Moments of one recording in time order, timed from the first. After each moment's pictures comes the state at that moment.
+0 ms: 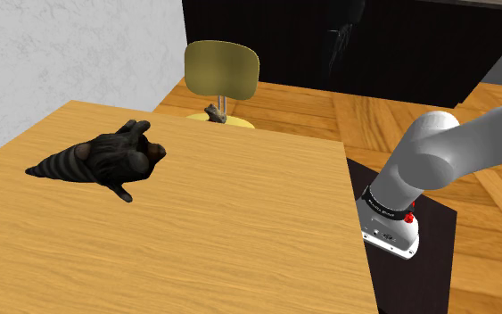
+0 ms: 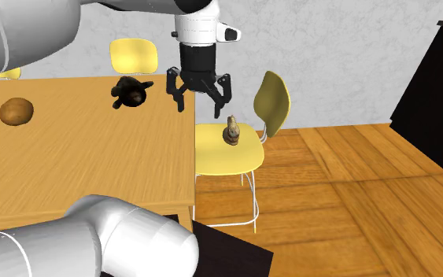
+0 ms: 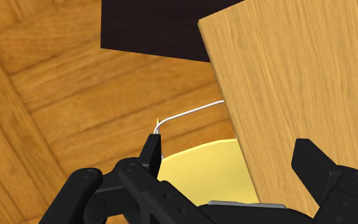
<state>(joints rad) 0.01 -0.78 0.00 -2.35 0.02 1.49 -0.11</state>
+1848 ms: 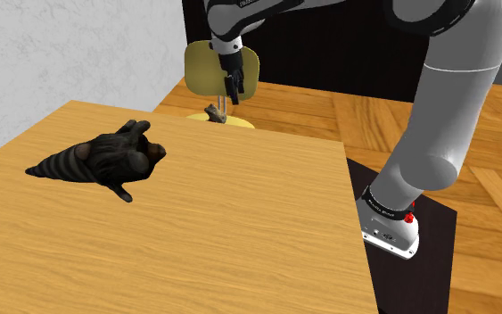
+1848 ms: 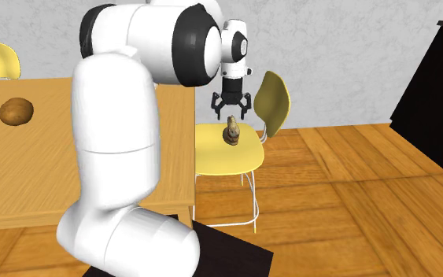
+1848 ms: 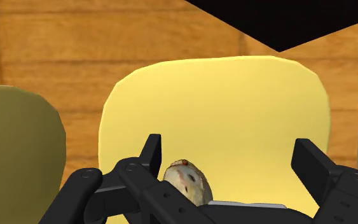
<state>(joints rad) 0.07 0.29 0.00 -1.73 -0.05 1.79 -0.40</state>
